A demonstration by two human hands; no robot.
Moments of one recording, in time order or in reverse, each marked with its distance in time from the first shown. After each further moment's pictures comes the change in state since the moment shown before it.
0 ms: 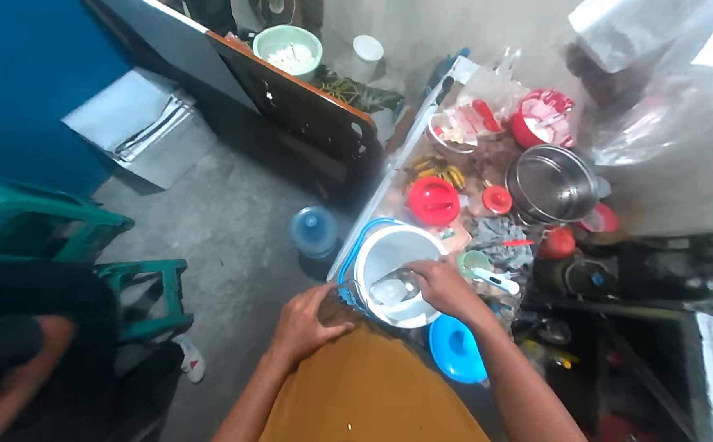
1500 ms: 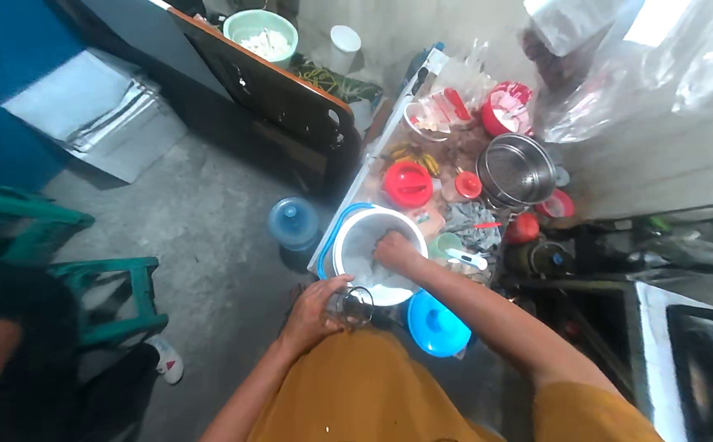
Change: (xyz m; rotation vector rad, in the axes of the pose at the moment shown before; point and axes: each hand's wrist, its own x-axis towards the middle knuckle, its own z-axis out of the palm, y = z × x) left_hand -0.004 0.017 0.055 -0.403 0.020 0.302; right_hand 0.061 0.000 0.038 -0.644 -0.418 -0.157
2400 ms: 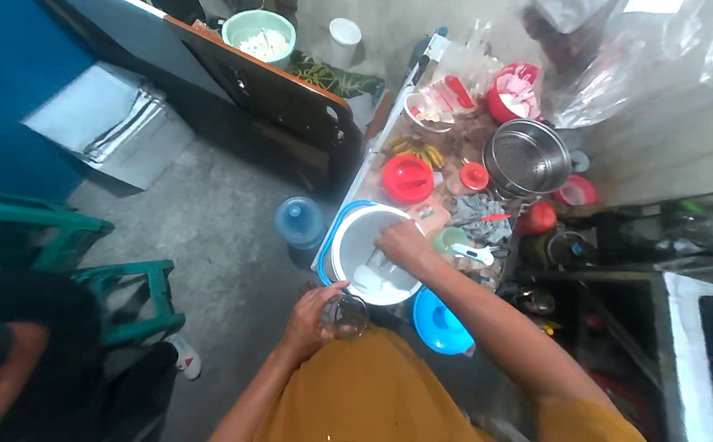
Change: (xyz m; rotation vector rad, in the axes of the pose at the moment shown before) left_hand -0.015 0.001 0.003 -0.026 0.054 0.011; right_hand -0.033 0.005 -0.030 0.149 0.234 0.105
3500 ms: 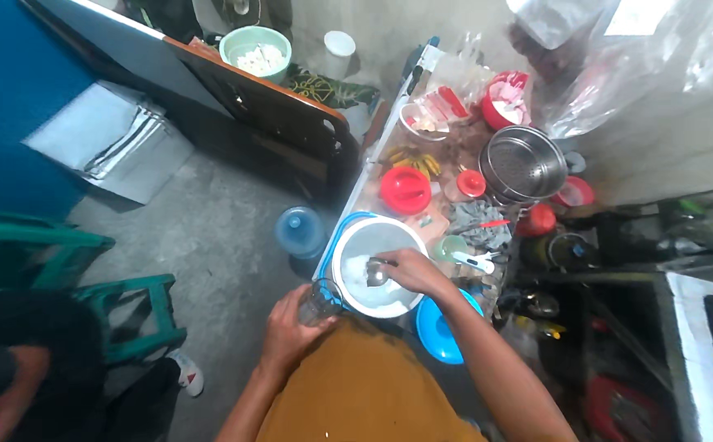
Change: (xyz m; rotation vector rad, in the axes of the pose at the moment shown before) left_hand 0.007 0.009 -0.033 0.429 0.163 -0.308; right_hand -0.027 0.010 0.011 0.780 -0.026 0.189
